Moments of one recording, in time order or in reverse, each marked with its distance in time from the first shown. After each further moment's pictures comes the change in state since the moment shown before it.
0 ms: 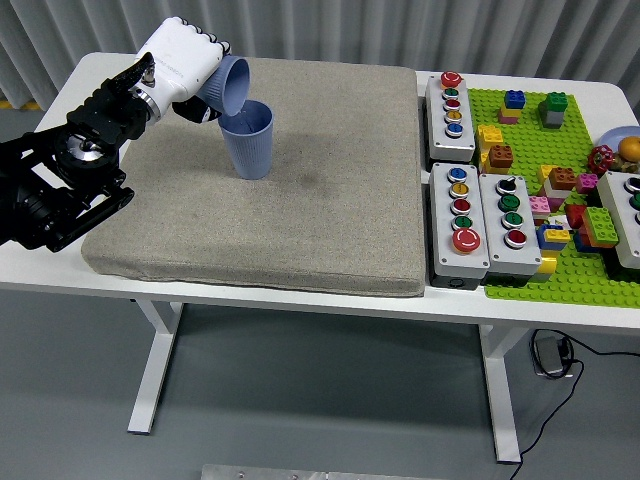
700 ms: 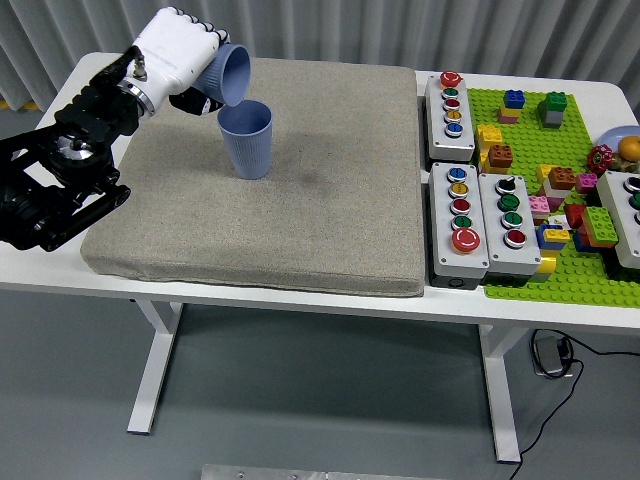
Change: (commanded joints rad) left arm 0.061 0.043 -0.115 -0.068 -0.157 0.120 -0.042; right arm -0.001 0.001 0.009 0.000 -0.008 0.003 -0.003
